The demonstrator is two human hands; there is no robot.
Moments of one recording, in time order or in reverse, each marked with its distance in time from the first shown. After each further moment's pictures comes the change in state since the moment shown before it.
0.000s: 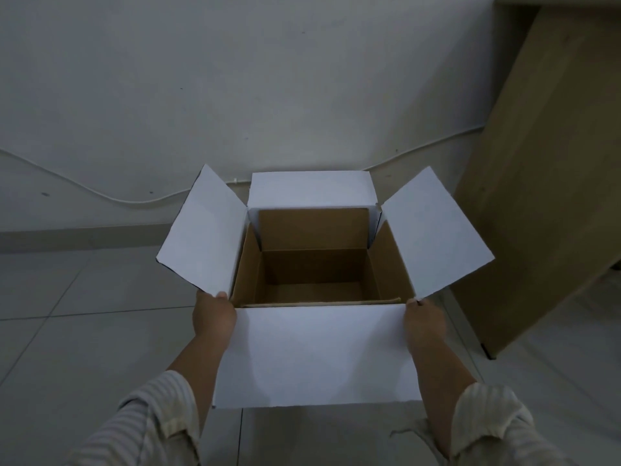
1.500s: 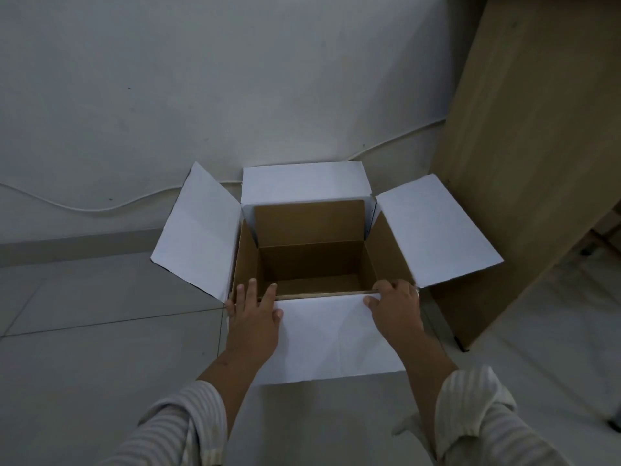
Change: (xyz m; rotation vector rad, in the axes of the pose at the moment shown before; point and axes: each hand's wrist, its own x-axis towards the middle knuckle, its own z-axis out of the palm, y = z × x) left_hand -0.065 0.001 0.101 0.822 -0.221 0.710; right_hand 0.048 0.016 -0.021 -0.509 -0.084 -0.487
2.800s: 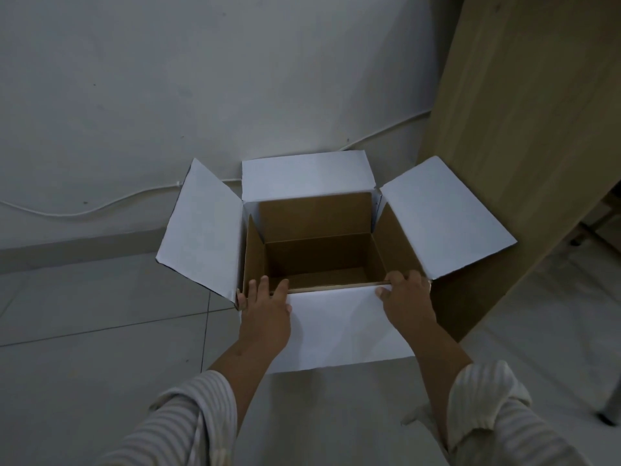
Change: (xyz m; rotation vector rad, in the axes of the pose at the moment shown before) left_hand 0.020 0.051 0.009 -0.013 -0.042 0.035; right_hand 0.031 0.045 -0.010 -0.085 0.116 -0.022
